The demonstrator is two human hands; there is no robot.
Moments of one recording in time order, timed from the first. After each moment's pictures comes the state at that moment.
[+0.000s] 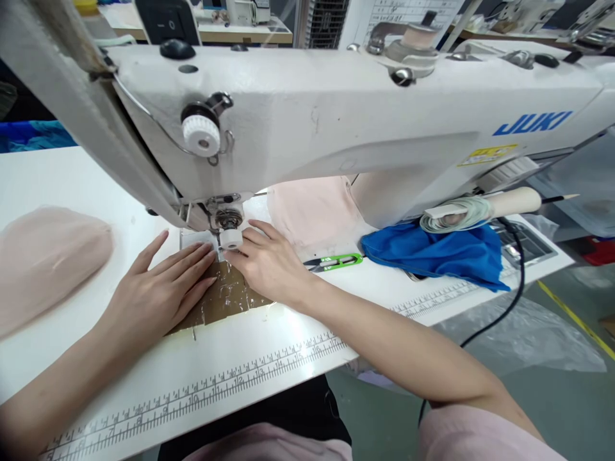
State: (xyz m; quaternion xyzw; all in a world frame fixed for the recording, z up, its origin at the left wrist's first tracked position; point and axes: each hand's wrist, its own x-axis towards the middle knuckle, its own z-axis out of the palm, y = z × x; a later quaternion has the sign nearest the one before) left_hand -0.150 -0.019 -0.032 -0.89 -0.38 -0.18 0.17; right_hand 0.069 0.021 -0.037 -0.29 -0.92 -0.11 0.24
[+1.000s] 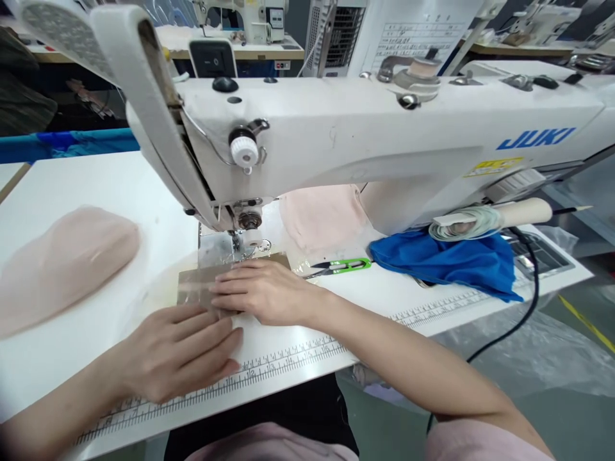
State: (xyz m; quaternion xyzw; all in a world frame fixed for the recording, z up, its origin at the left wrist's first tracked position) left_hand -0.139 -0.059 -0.006 -0.94 -0.16 -0.26 0.12; right_hand 0.061 0.003 -0.034 -0.10 -0.97 0.06 0.23
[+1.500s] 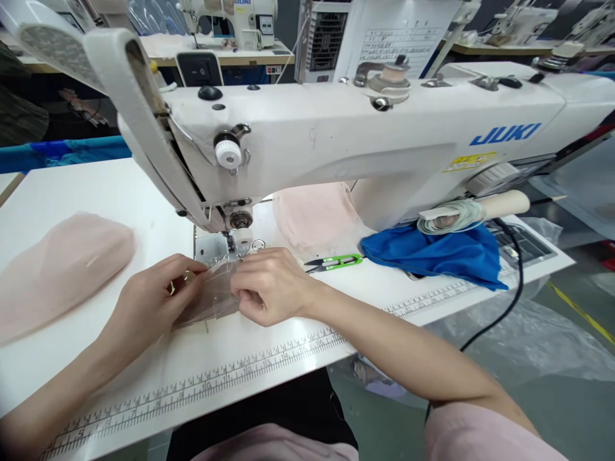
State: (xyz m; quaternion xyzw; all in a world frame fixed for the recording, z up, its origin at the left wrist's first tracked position) left_hand -0.151 -0.043 -0.004 -0.76 -0.60 -0.20 -0.13; right_hand 0.066 0.000 -0.026 -0.19 -0.91 0.14 0.34
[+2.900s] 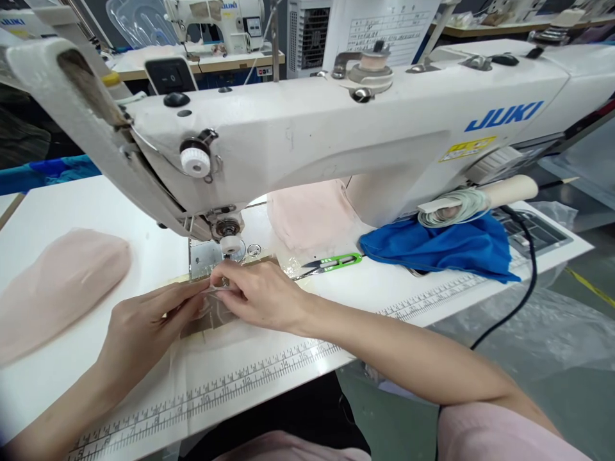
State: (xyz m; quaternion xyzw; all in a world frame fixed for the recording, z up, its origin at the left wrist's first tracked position) left_hand -0.145 -0.048 -0.007 -0.84 -0.44 -0.31 -0.01; right_hand 0.060 -0.011 -0.020 -0.30 -0.84 0.31 0.33
